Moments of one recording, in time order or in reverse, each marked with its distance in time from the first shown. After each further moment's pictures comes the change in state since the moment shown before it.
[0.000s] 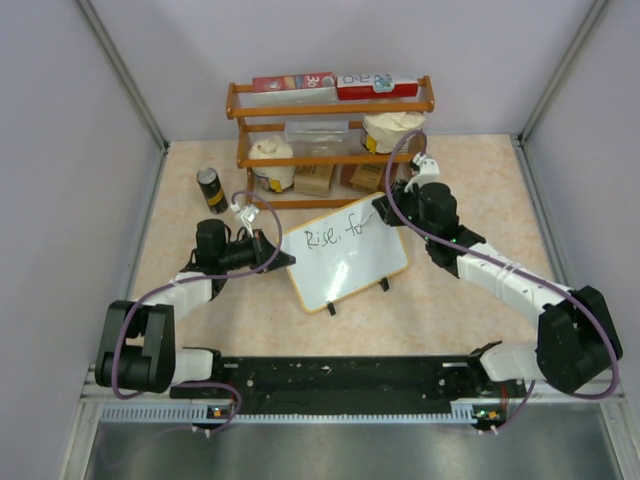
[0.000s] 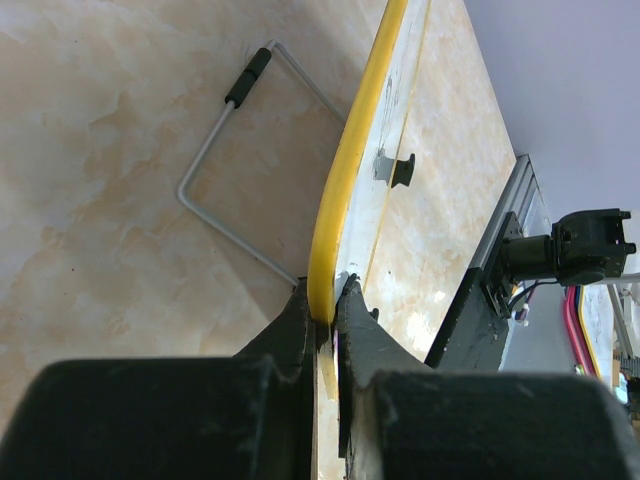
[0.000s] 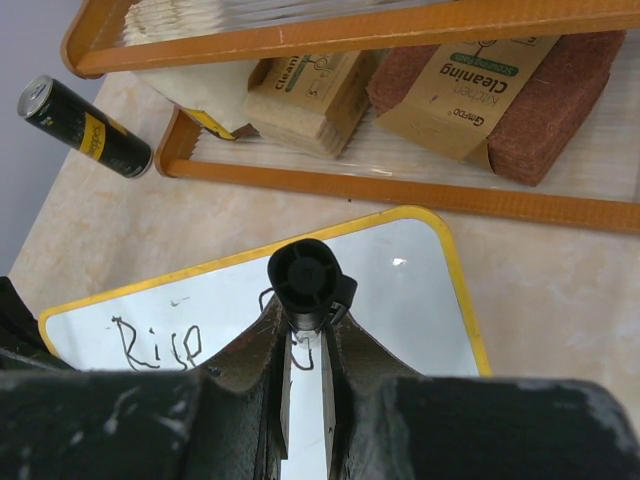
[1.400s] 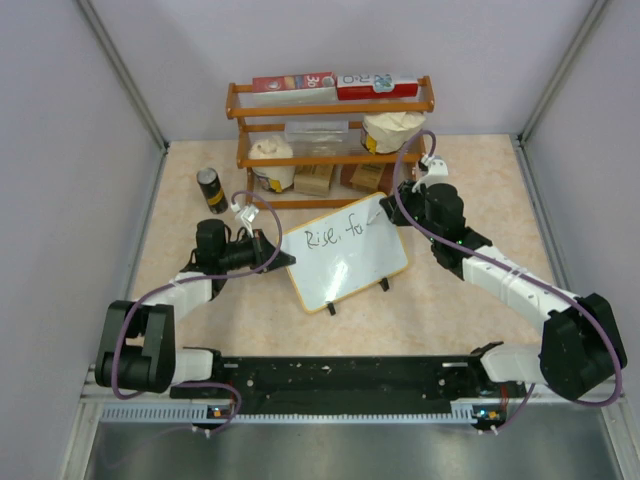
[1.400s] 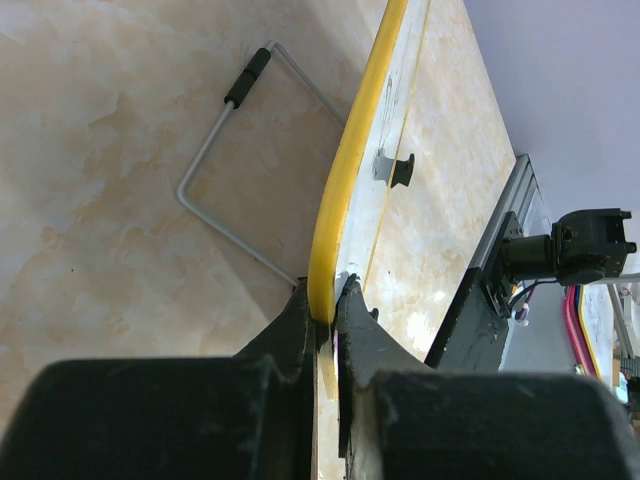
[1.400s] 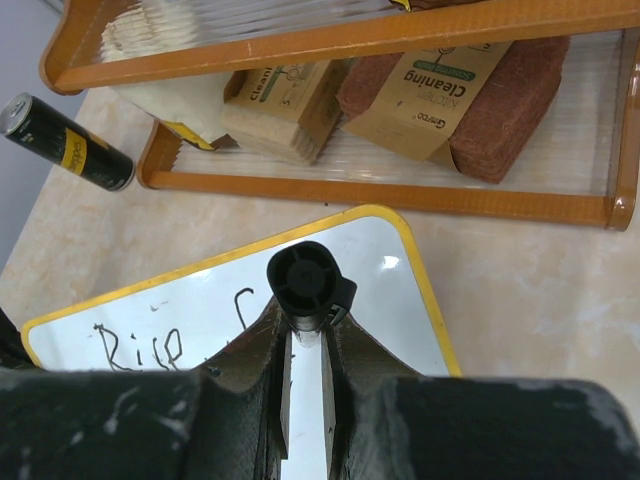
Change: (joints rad) left arm 0.000 0.000 0.000 0.001 0.001 0.000; right arm -0.027 -0.048 -0.023 -0.020 0.023 -0.001
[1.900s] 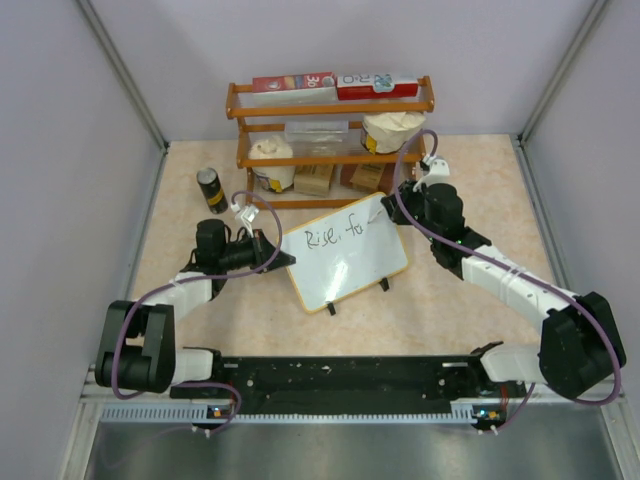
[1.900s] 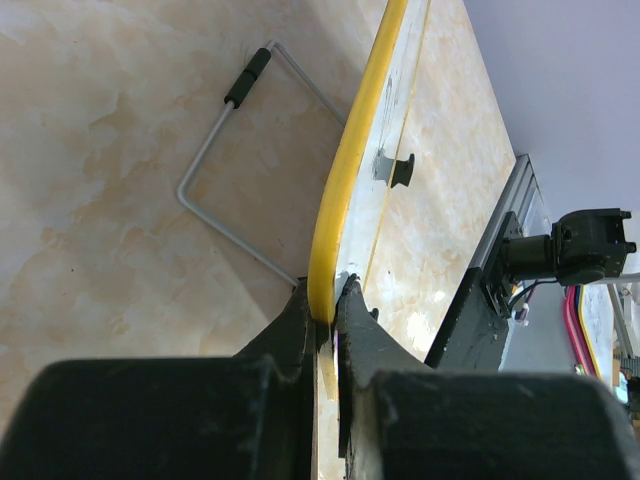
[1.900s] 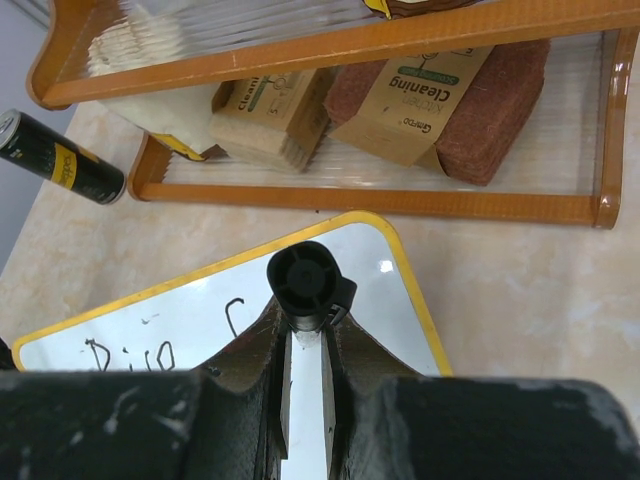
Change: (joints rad) left arm 0.000 0.000 0.000 0.000 0.000 0.000; right arm 0.000 0.016 0.003 0.010 0.031 0.014
